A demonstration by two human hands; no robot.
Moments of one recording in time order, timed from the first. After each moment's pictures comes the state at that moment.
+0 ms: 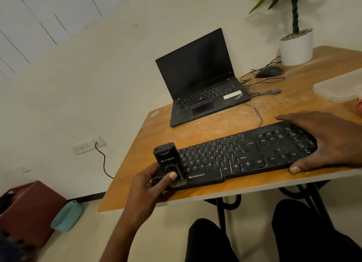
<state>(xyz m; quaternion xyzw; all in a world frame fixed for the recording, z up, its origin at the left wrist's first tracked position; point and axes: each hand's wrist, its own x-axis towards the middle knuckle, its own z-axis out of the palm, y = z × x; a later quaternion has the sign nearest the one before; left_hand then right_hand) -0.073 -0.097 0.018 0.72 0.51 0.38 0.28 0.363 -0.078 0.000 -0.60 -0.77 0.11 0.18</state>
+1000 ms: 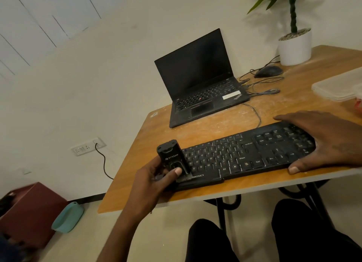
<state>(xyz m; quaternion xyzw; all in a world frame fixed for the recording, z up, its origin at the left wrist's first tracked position) -0.070 -0.081 0.024 0.74 0.50 0.36 0.28 0.364 -0.077 0.000 -0.60 -0.78 0.11 0.17</state>
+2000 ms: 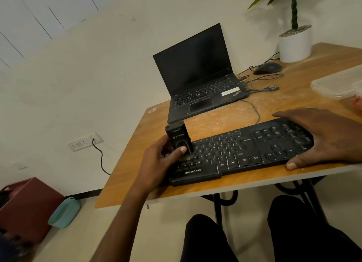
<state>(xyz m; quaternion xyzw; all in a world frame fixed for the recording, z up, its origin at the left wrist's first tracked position) -0.045 -0.041 0.029 0.76 0.49 0.34 0.26 0.361 -0.084 0.006 -0.60 -0.77 0.12 0.18</state>
